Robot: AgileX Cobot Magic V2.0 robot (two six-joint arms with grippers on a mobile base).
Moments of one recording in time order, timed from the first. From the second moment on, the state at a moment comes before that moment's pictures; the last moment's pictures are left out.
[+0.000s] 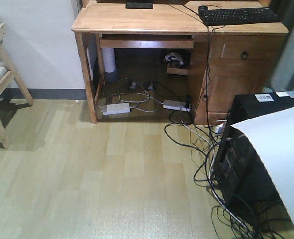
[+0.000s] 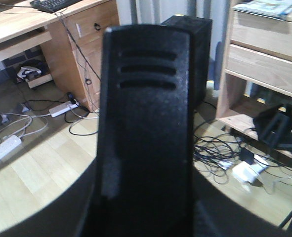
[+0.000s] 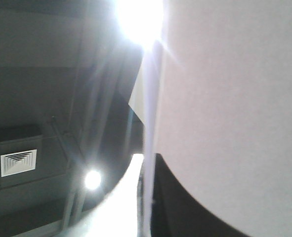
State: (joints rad) left arm -0.50 0.11 -0.81 -0.28 1.18 0.31; right arm 0.28 0.16 -0.29 -0.09 -0.67 1.07
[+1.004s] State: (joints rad) left arm -0.50 0.11 -0.81 -0.28 1.18 0.31; right arm 0.28 0.16 -0.29 -0.09 -0.67 1.07
